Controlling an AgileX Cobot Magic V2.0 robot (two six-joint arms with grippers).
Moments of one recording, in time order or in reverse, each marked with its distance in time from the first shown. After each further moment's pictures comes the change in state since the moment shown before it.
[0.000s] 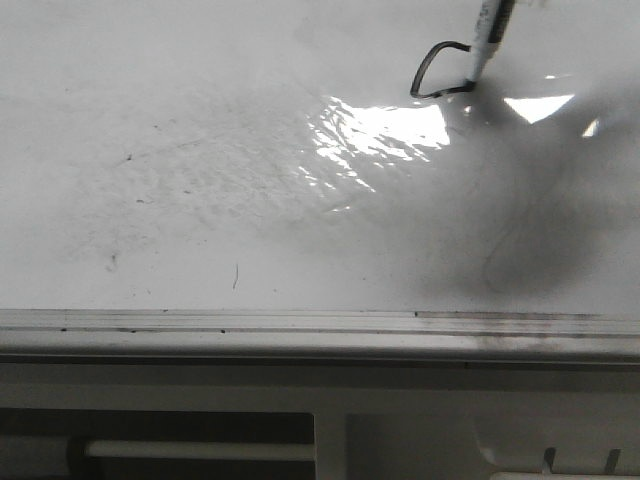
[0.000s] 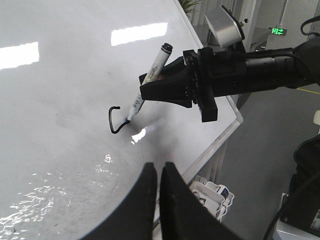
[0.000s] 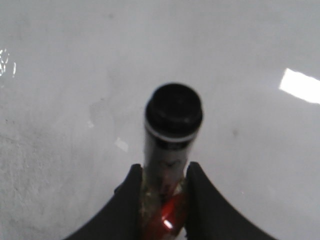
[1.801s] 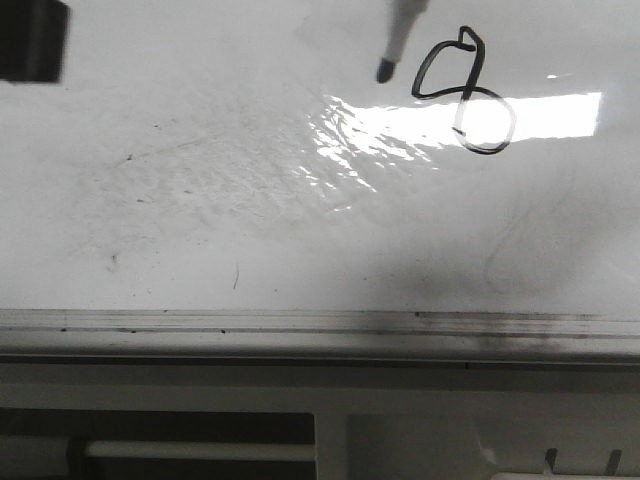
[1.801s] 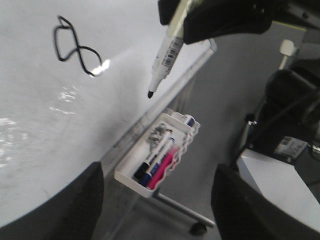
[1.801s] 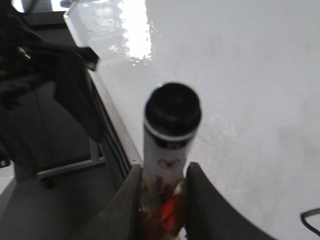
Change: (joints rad) left arm 0.000 0.300 -0.046 -0.020 0.202 0.075; right arm 0.248 -0.131 -0.157 0.085 0.475 -0.044
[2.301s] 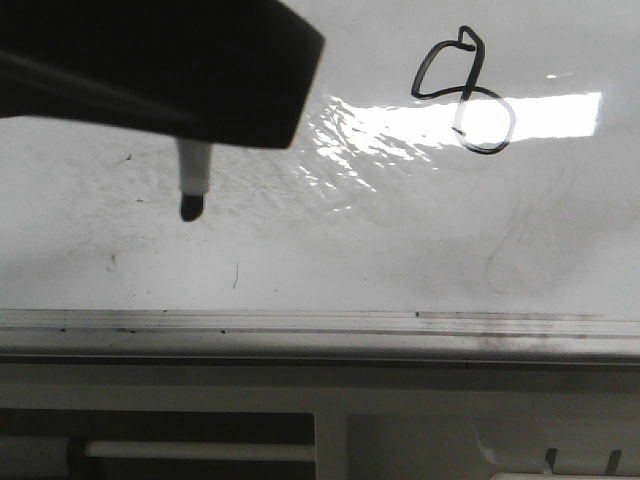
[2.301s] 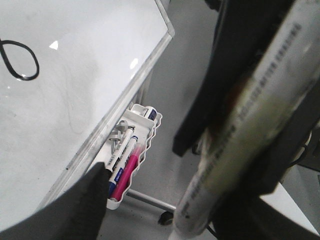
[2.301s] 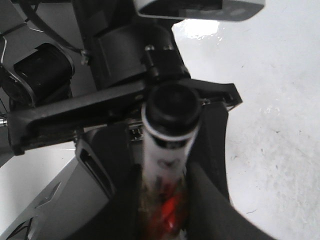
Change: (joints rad) left arm 0.000 0.250 -0.070 -0.253 0.121 0.315; right arm 0.192 0.156 -0.071 0.003 0.041 -0.002
